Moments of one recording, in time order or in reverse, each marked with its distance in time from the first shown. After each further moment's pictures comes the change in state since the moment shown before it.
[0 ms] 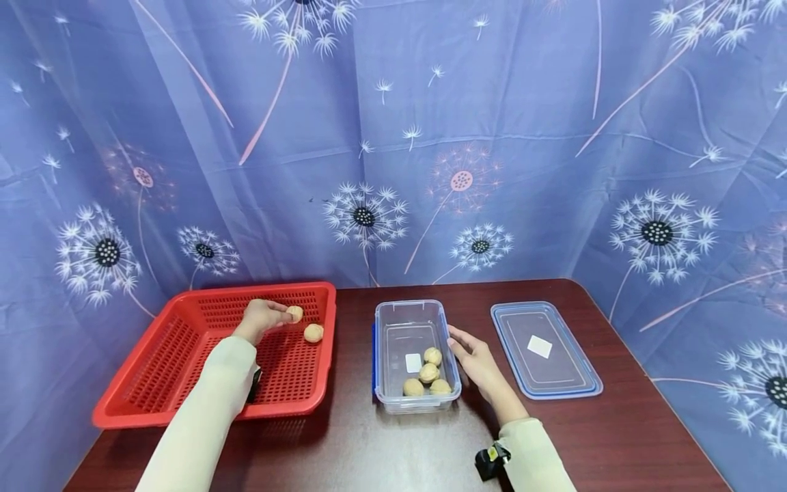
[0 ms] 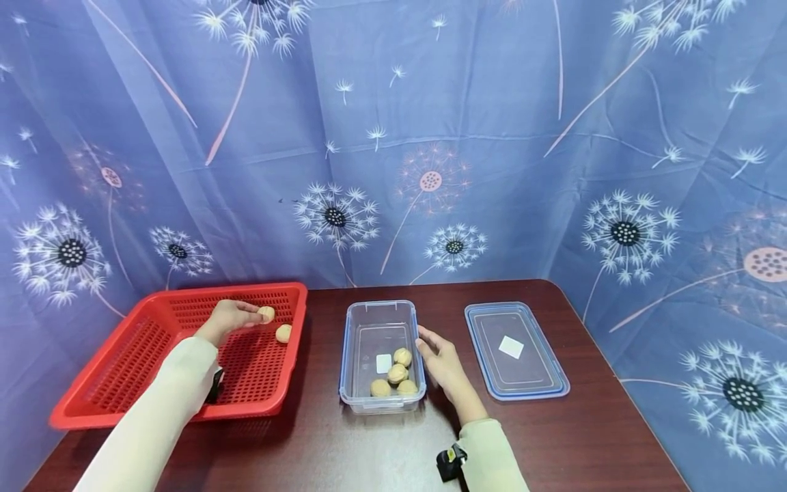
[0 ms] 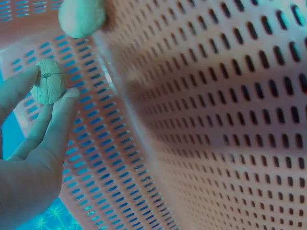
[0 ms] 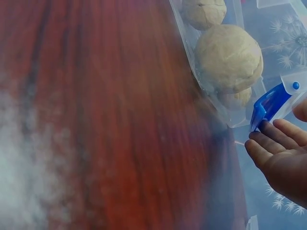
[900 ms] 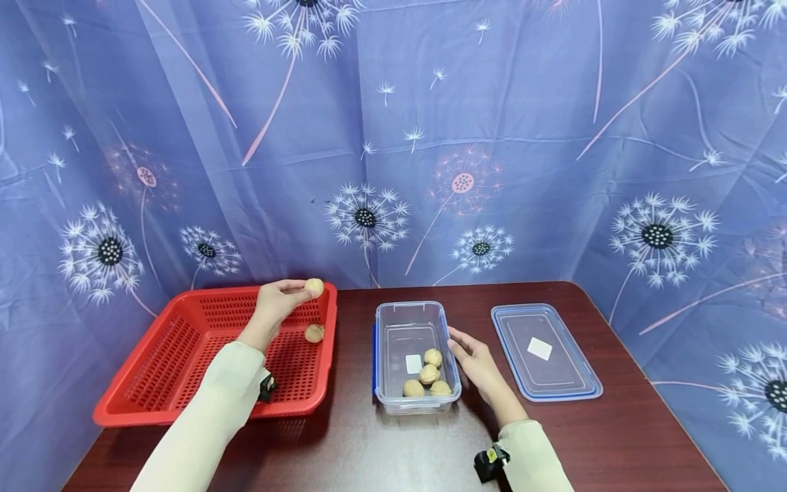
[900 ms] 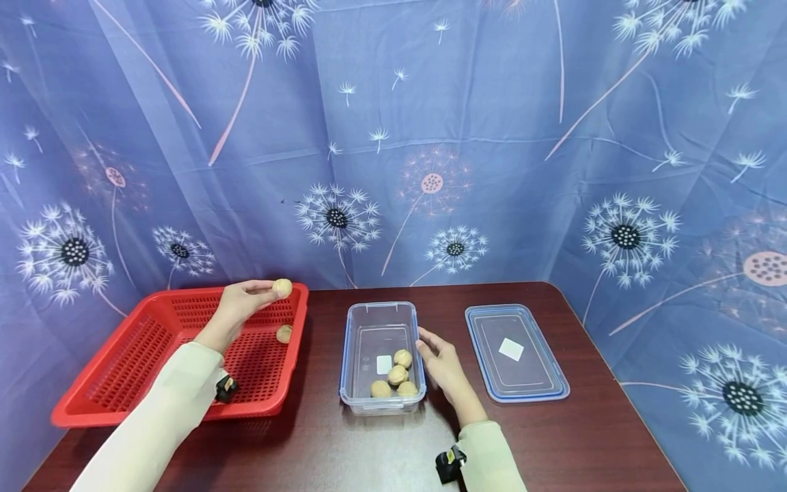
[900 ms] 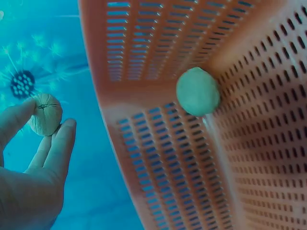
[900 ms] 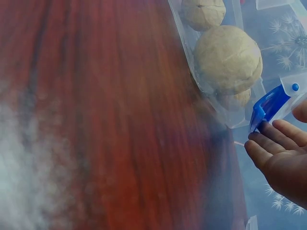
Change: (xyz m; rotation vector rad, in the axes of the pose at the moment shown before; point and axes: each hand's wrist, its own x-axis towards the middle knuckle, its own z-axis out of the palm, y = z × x) left_hand -0.040 0.055 0.018 -0.168 0.069 0.151; right_hand 0.001 0.003 0.002 -0.005 0.016 -0.002
